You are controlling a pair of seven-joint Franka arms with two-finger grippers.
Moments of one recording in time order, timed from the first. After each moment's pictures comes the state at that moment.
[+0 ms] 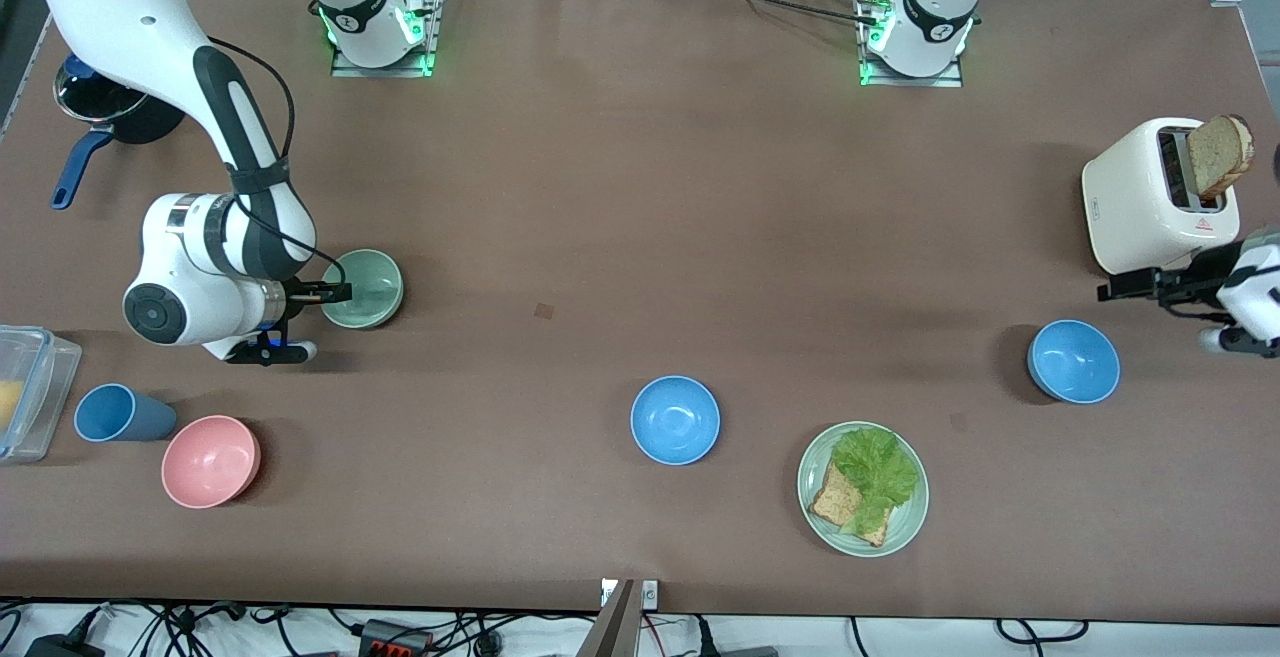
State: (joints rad) left arm 0.45 0.38 -0.19 -1.69 -0.06 1.89 0.31; right arm 0.08 0.57 -0.08 -1.81 0.05 1.98 -0.04
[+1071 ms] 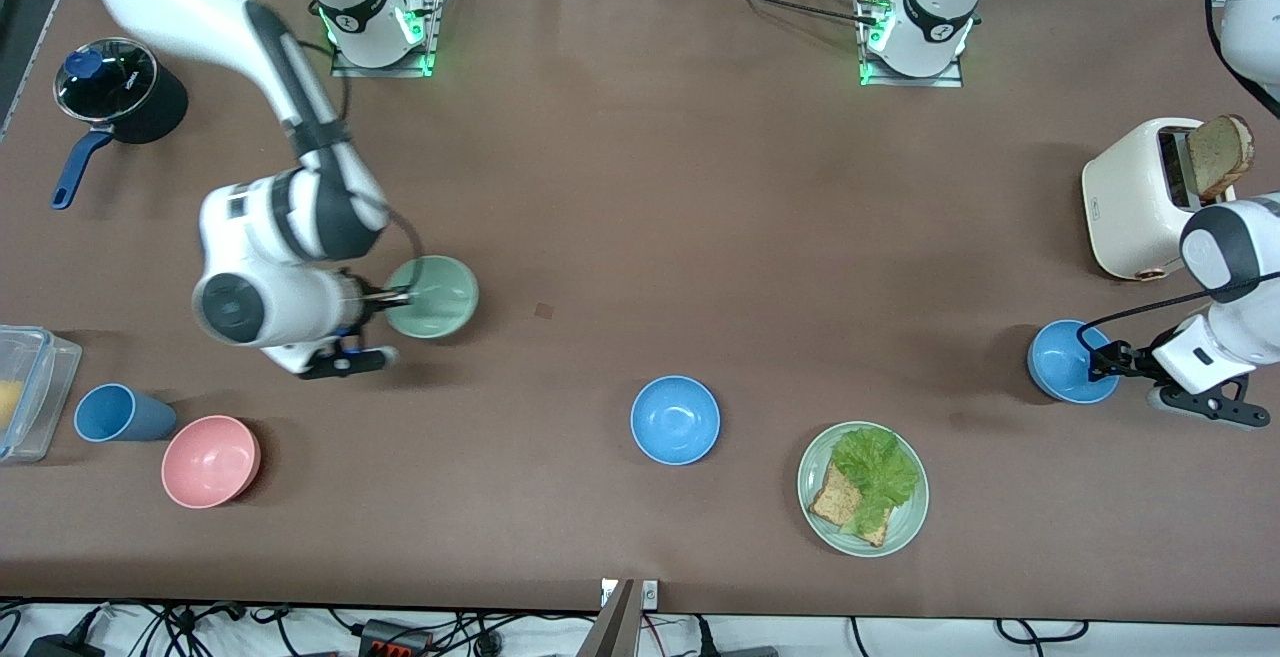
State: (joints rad) left arm 0.47 0.63 -0.19 -1.67 0.13 2.40 0.47; right arm 0.24 0.55 0.07 -1.59 0.06 1.86 0.15
